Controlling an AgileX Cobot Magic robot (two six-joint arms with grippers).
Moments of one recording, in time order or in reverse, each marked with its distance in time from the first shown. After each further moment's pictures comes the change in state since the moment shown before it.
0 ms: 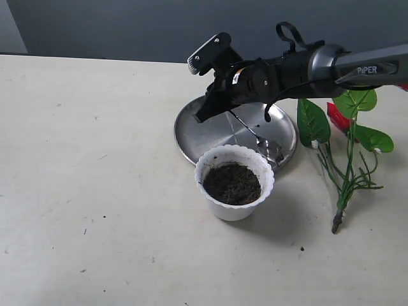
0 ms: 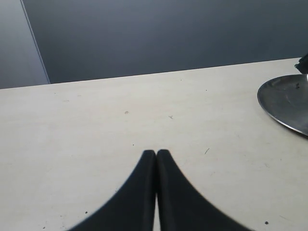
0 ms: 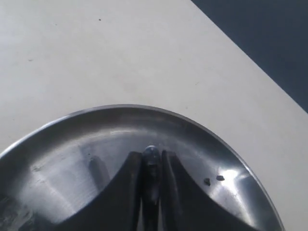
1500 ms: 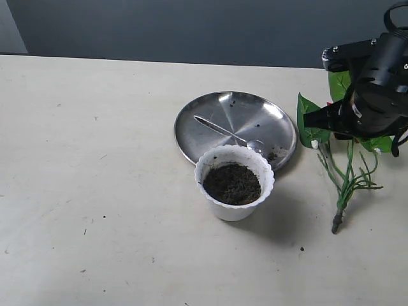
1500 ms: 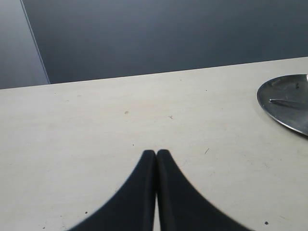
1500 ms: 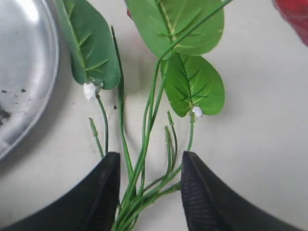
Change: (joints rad) left arm 0.000 0.000 0.000 0.000 0.000 0.000; right arm -0.037 -0.561 0.454 -0.853 0.757 1.428
